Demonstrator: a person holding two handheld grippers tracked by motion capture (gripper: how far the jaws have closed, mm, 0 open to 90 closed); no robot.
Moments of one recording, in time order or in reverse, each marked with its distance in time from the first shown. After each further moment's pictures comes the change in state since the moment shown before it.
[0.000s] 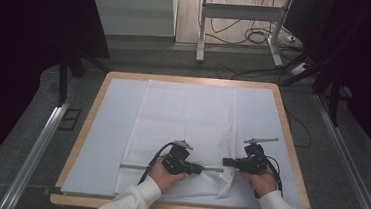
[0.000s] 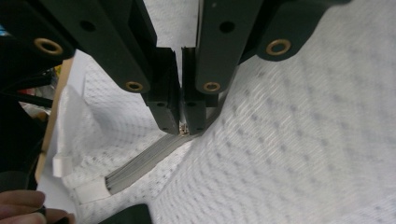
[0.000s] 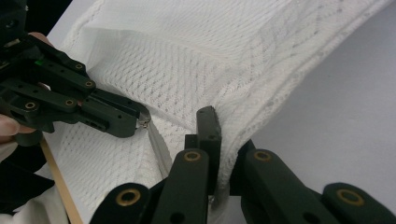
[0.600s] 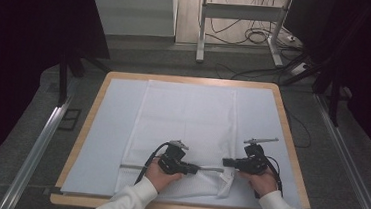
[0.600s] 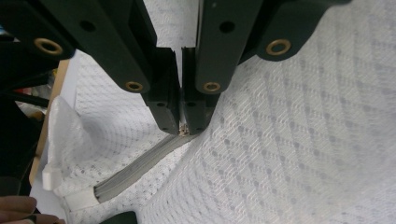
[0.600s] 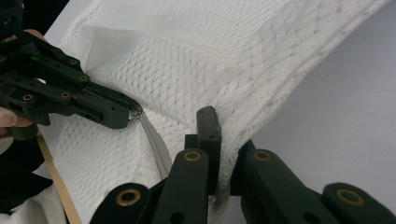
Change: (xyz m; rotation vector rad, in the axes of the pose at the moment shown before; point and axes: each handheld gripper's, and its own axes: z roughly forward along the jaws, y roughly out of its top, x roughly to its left) left arm 0.005 -0.006 -0.008 0.008 0.020 0.004; right arm 0.001 -0.001 0.000 0.004 -0.007 -0.007
